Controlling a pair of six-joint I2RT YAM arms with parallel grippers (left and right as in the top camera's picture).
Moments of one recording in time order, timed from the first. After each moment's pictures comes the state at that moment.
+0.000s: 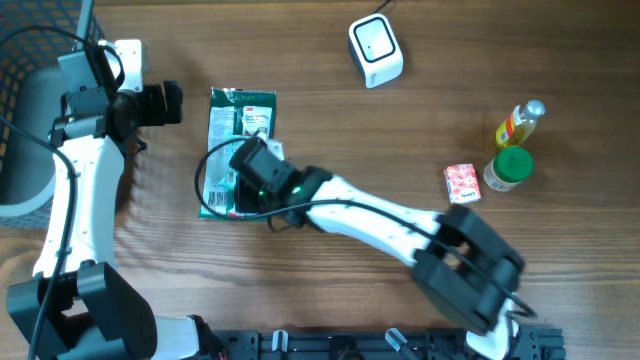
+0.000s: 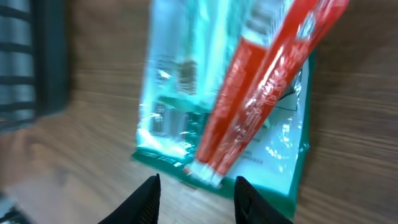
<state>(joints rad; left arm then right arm) 0.23 1.59 1.26 -0.52 0.13 0.16 0.97 2.02 1.39 -0.32 -0.10 0.95</state>
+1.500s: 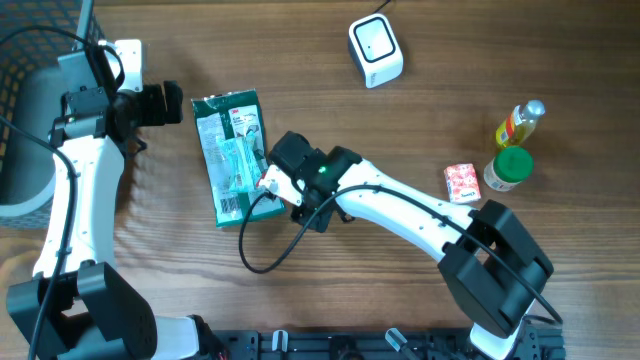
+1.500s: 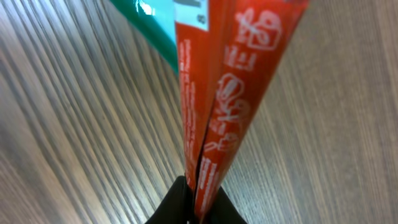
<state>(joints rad) 0.23 1.59 1.26 -0.52 0.13 0.16 0.86 1.92 1.35 -0.79 -0.07 -0.36</state>
